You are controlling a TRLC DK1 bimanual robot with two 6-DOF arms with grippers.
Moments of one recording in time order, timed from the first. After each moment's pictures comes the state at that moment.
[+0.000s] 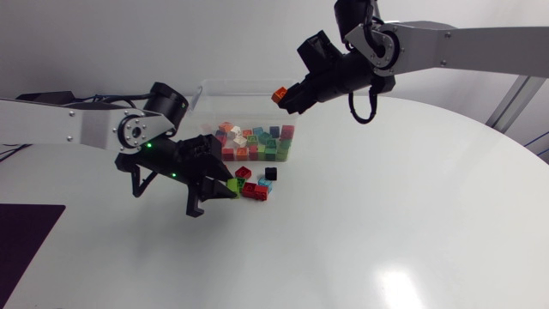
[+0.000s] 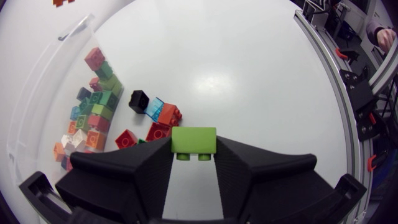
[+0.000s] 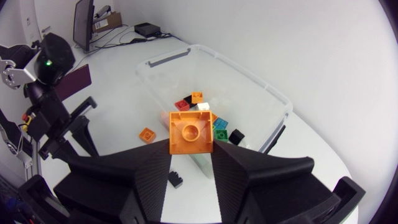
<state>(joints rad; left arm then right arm) -0.33 1.72 1.06 -0.46 0.55 1.07 0.40 1.89 1.57 -0.37 -0.36 -0.32</state>
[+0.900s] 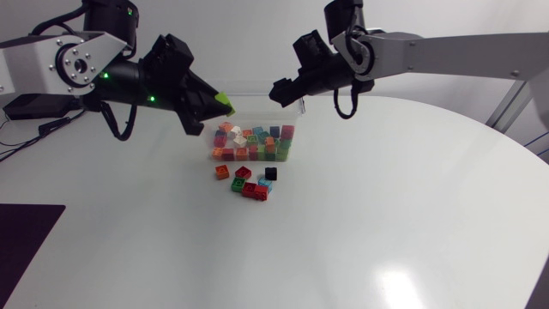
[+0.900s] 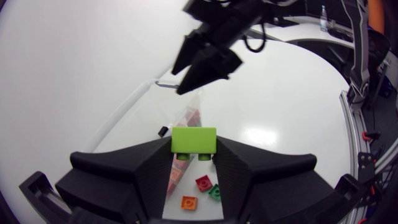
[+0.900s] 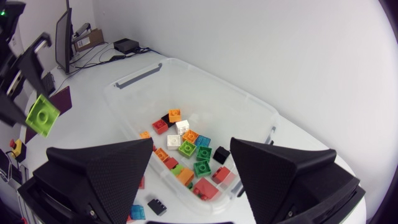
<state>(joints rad) -0.24 1.62 1.29 -0.32 0.56 0.68 0.38 2.00 1.65 -0.24 -0.31 -0.21</state>
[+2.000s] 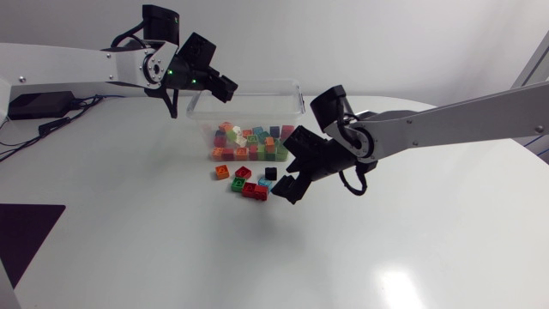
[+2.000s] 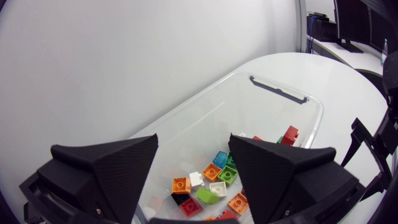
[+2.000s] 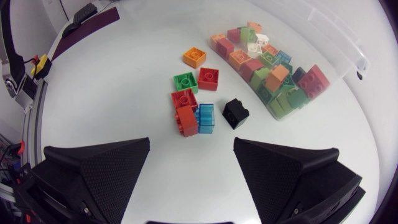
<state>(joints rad) -0.22 2.06 1.65 -0.07 0.27 0.42 0.49 1.87 1.12 -0.21 -0.36 -0.42</state>
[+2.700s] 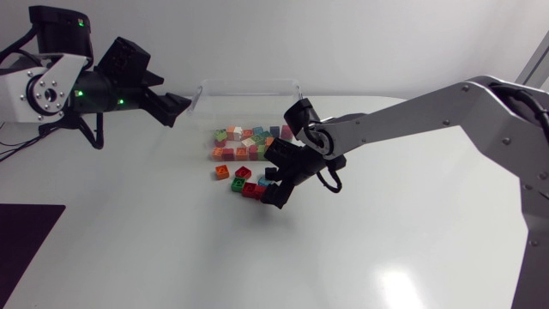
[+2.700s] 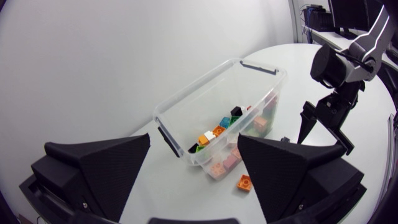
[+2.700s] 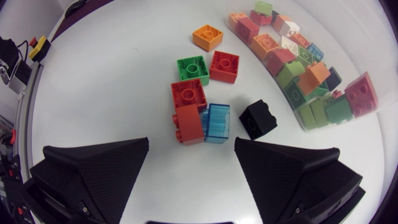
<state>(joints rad) -0.10 1.52 1.10 -0.04 0.30 0.53 0.53 2.10 1.33 -0.32 -0.35 -0.50</state>
